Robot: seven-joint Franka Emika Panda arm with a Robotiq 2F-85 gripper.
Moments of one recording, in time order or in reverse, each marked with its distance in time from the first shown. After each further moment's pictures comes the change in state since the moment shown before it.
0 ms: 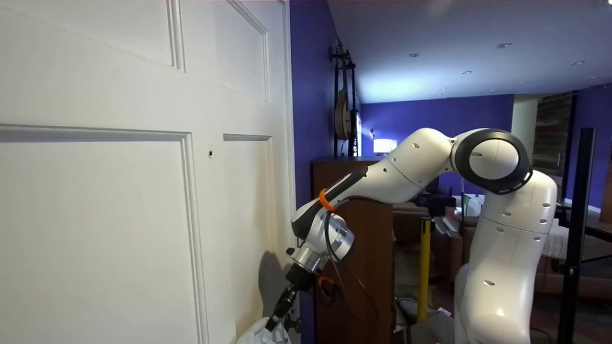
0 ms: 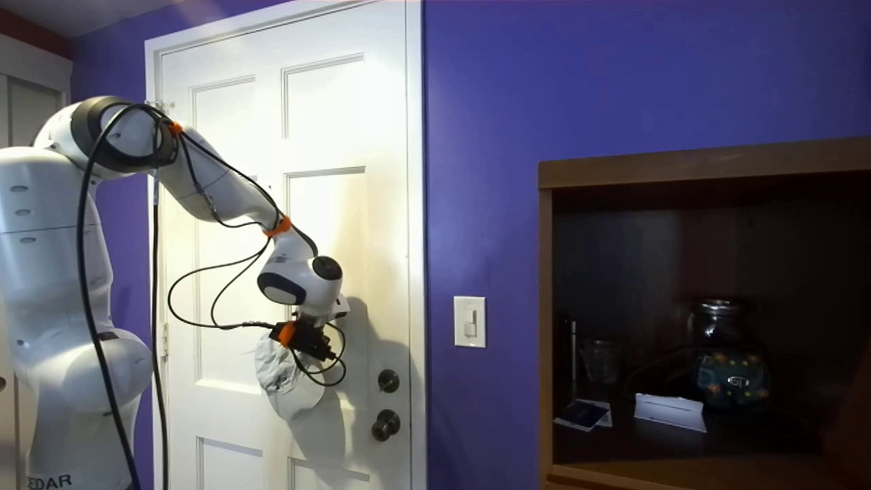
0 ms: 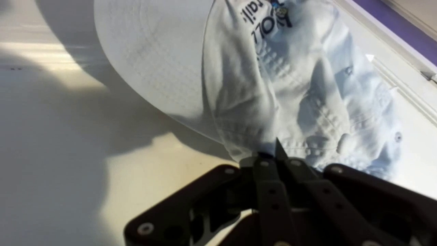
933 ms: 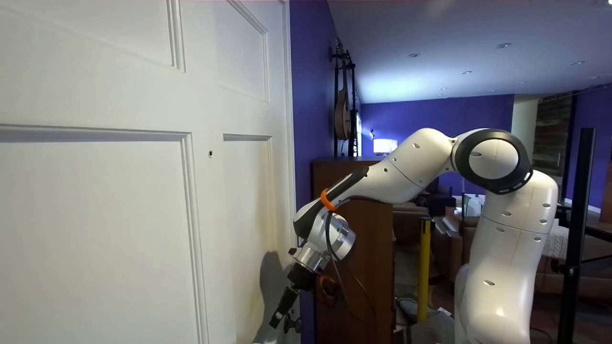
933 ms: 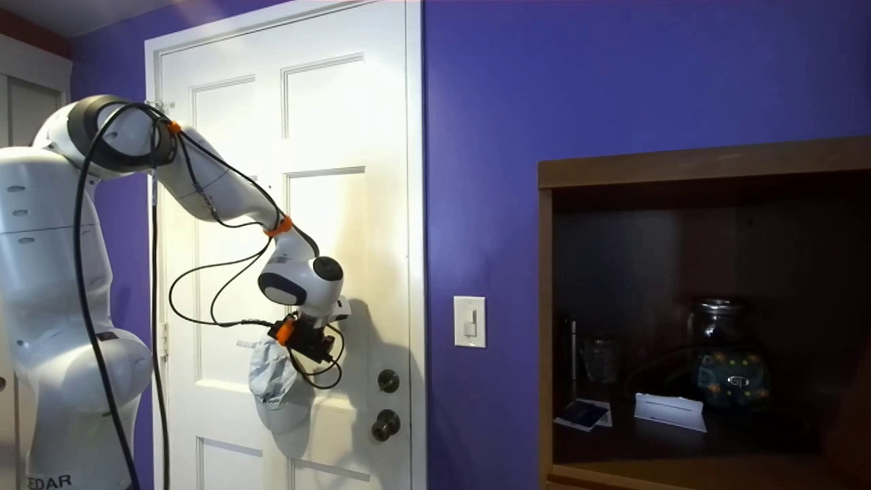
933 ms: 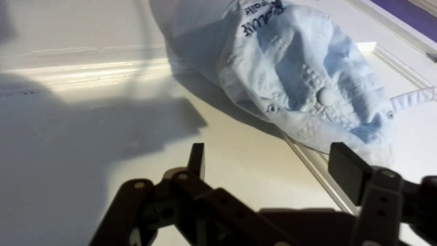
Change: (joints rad) arm -0.002 -0.006 -0.014 -0.007 0.000 -0.007 0.080
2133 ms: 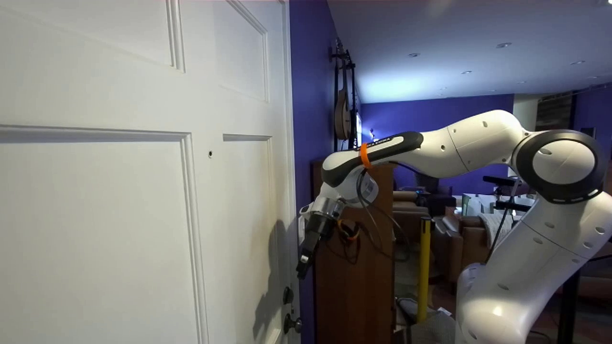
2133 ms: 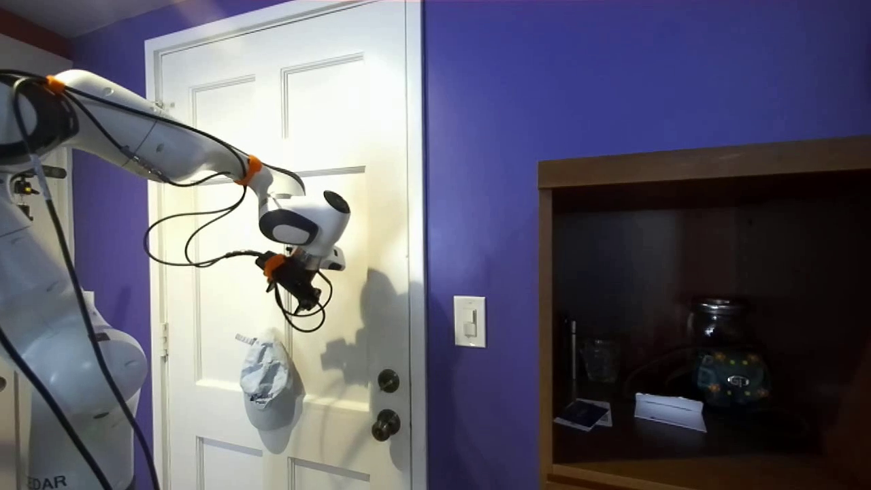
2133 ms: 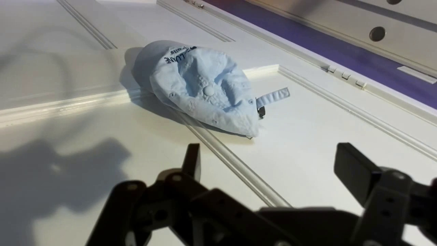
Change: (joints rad) arm -0.085 -0.325 -0.102 0.085 -0.441 -0.520 0.539
